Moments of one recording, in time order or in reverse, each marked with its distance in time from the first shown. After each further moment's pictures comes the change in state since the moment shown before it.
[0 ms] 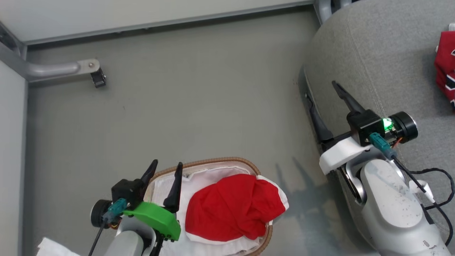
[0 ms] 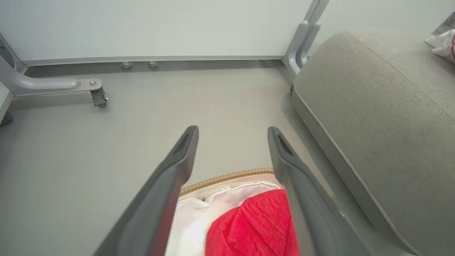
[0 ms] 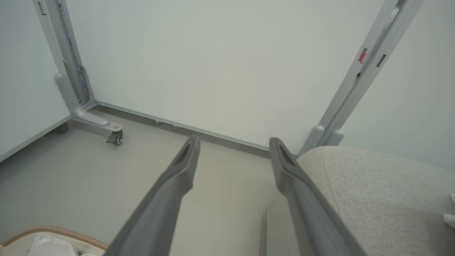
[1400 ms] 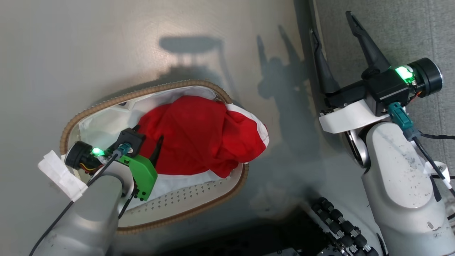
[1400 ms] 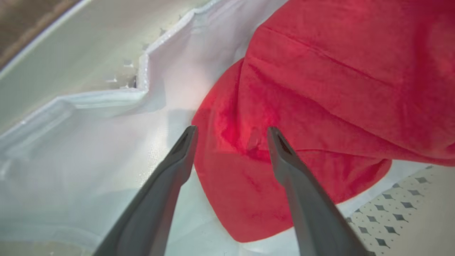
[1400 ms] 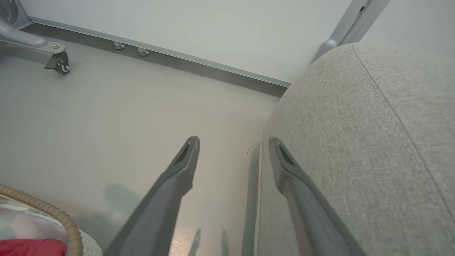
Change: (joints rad) left arm -0.489 0.116 -0.453 0.519 -0.023 0.000 0.000; right arm -0.114 0.053 -0.063 -0.236 -0.102 0.000 0.000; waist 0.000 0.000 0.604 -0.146
